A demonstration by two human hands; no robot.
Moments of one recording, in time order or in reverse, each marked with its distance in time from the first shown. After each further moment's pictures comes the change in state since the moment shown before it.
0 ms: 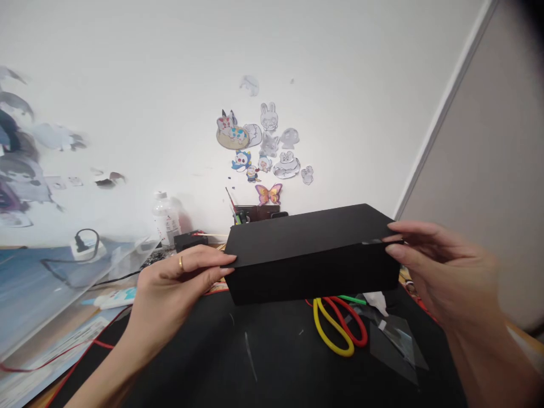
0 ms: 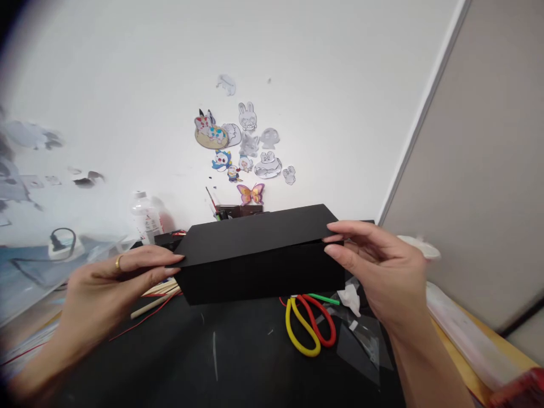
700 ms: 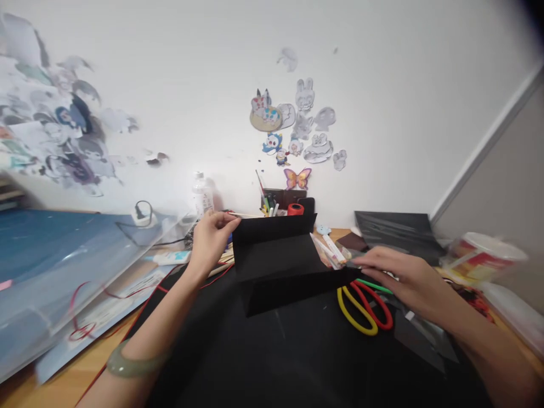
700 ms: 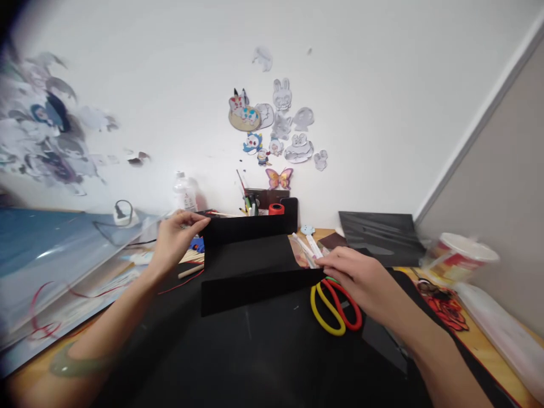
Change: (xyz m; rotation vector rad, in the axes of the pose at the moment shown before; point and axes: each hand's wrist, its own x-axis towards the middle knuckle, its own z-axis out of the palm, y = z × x) left_hand 0.028 -0.056 -0.025 0.367 0.180 -0.200; right_hand -0.018 0.039 0.007 -0.589 -0.895 -0.341
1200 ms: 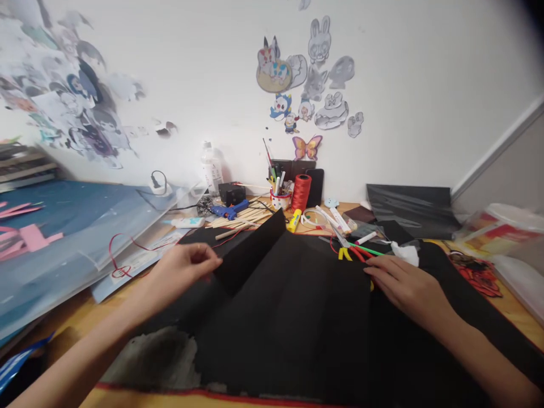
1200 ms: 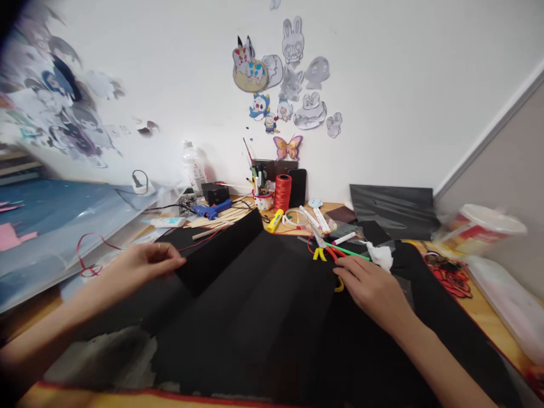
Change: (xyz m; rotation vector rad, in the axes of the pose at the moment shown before) left_hand -0.101 -0.008 -0.071 0.151 -0.501 -0.289; right_hand -0.079 0.032 0.055 -0.579 0.085 -0.347
